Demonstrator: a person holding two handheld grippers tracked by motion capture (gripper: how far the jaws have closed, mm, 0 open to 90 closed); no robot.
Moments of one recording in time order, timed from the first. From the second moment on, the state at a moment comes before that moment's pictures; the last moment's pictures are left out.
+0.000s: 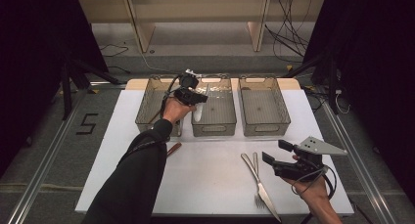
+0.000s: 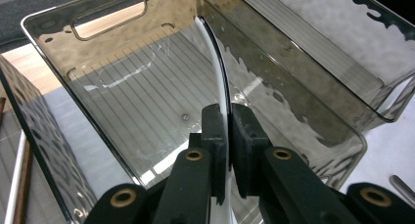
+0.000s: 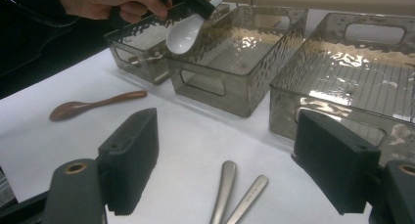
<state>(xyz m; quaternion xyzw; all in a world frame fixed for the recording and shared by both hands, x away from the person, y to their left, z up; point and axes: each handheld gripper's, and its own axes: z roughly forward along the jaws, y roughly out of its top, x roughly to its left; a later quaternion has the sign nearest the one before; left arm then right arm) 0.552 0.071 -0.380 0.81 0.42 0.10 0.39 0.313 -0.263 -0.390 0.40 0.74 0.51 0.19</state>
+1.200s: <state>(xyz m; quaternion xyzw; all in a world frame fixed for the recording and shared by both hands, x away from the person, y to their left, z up) 0.518 0.088 -0.357 0.83 0.40 0.09 0.38 0.312 -0.262 -0.391 0.40 0.74 0.51 0.19</state>
